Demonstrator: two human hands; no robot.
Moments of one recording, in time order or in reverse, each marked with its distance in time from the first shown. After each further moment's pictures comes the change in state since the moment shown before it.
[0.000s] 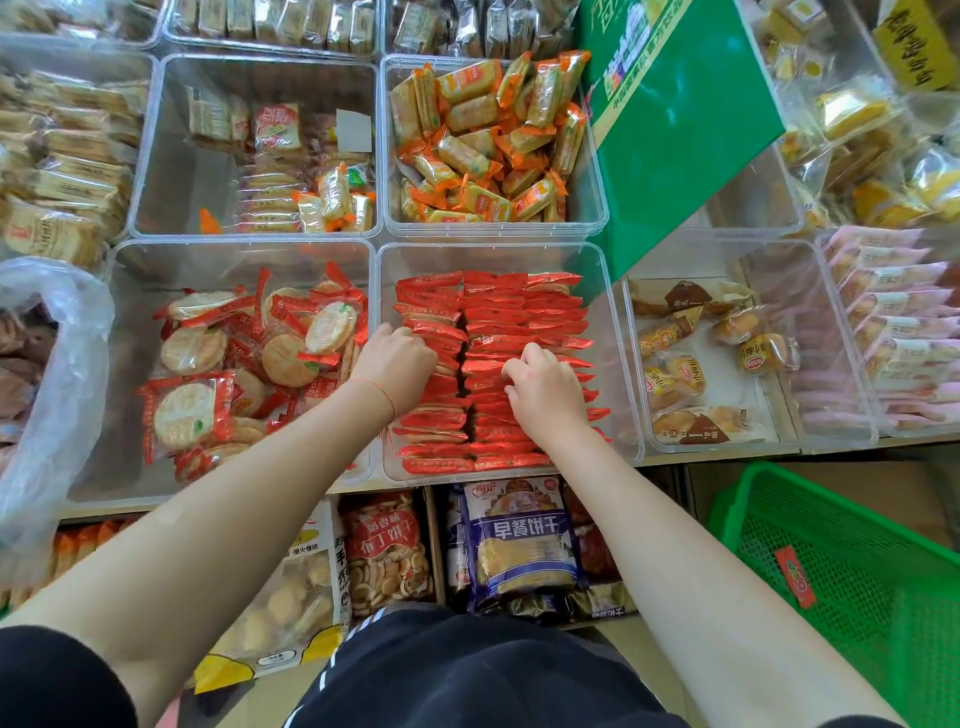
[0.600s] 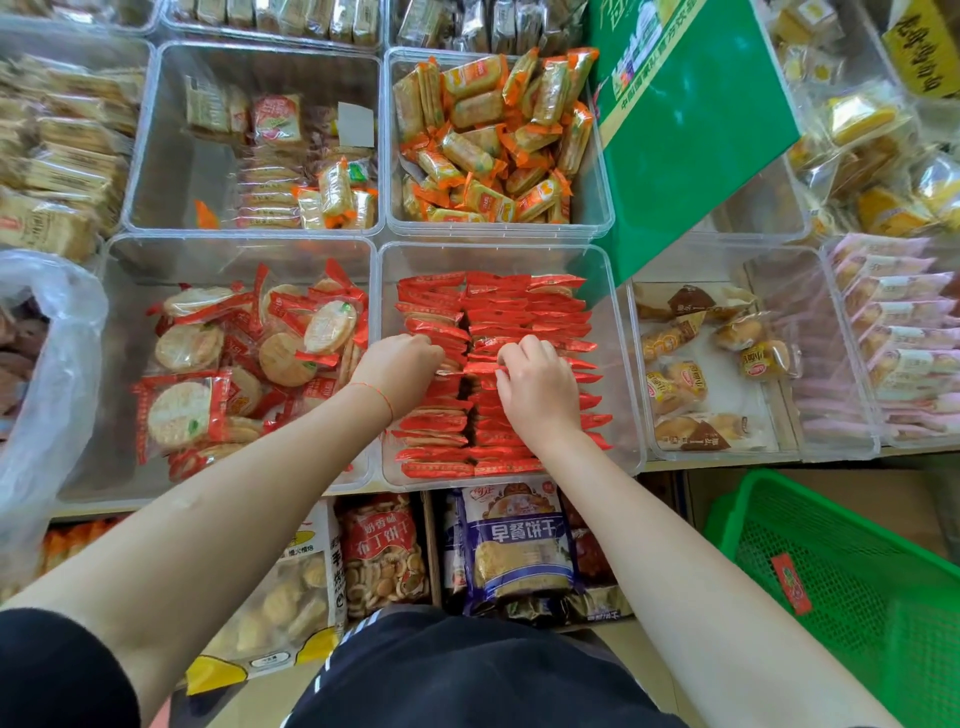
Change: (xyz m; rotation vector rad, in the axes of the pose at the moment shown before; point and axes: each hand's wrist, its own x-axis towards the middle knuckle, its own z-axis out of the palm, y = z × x) left_hand 0.009 -0.001 0.016 -0.206 0.030 -0.046; right_hand 0.004 -0.014 -0.005 0.031 0.157 0.021
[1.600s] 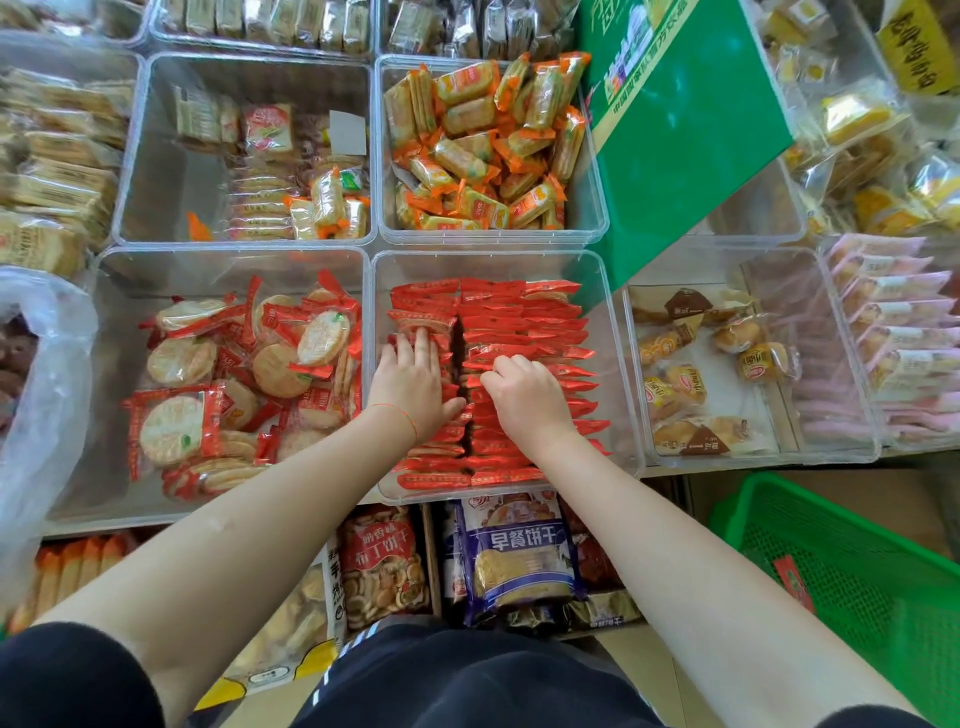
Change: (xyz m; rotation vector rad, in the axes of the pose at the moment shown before) left_hand -0.001 0.031 0.000 0.205 -0.225 -0.148; right_hand 0.004 -0.001 0.000 -0.078 -0.056 -0.254
